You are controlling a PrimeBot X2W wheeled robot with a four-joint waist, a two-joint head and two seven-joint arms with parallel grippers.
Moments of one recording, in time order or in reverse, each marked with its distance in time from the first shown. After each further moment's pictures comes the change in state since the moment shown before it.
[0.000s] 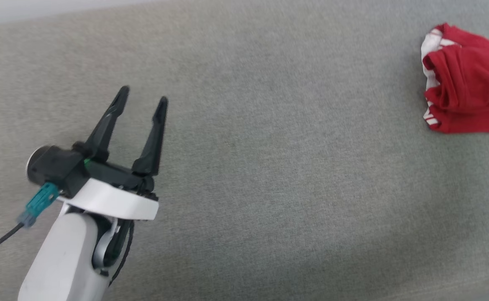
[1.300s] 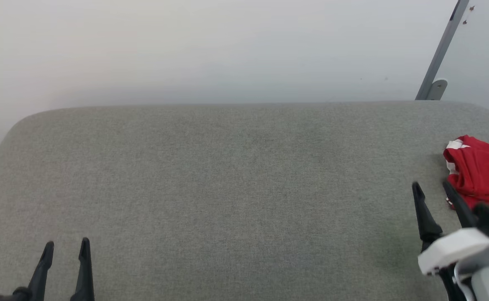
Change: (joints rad) left arm 0.590 -0.115 0.386 -0.069 0.109 0.000 0.000; right arm 0.764 0.271 -0.255 -0.459 -0.077 0.000 -0.288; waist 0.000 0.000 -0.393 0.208
